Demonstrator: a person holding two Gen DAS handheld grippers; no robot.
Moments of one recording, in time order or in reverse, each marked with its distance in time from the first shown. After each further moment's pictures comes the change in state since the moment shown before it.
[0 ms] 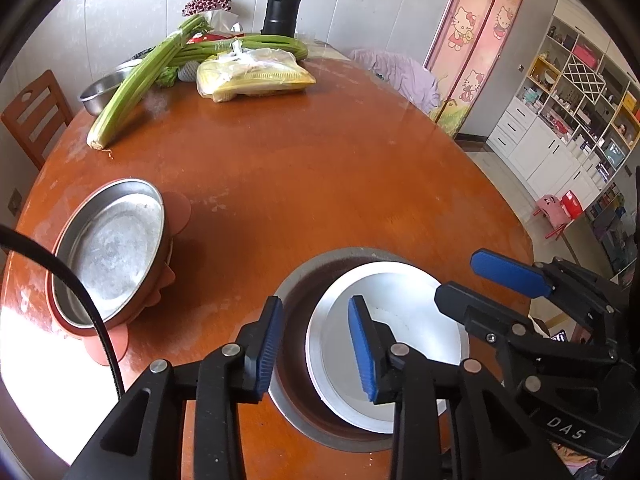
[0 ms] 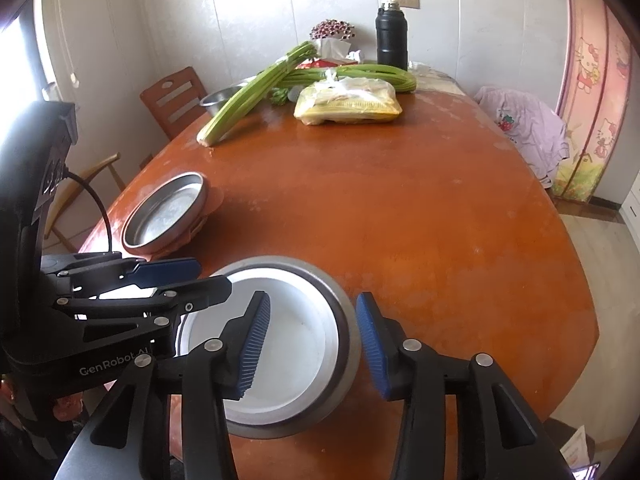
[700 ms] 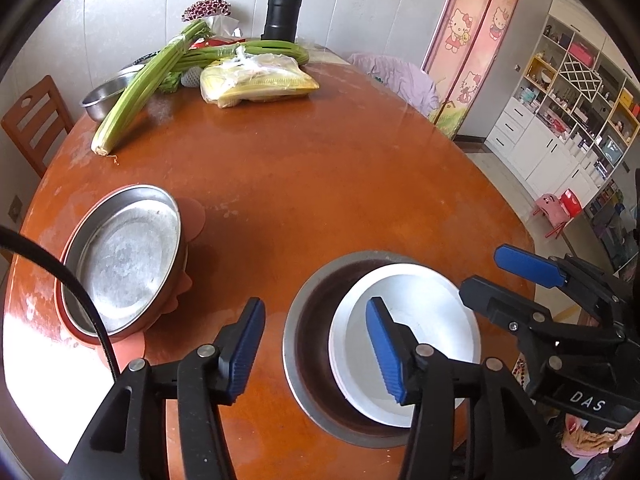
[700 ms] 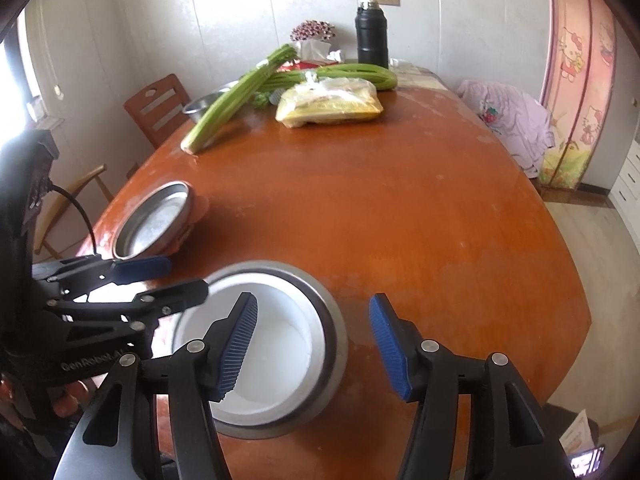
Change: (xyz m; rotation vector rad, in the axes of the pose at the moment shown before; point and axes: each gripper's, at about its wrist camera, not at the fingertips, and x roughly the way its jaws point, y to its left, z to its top) left arm -0.006 0.011 -0.001 0.017 -0.011 -0.003; right arm -0.004 -0.007 -0.002 0.048 0.005 -0.046
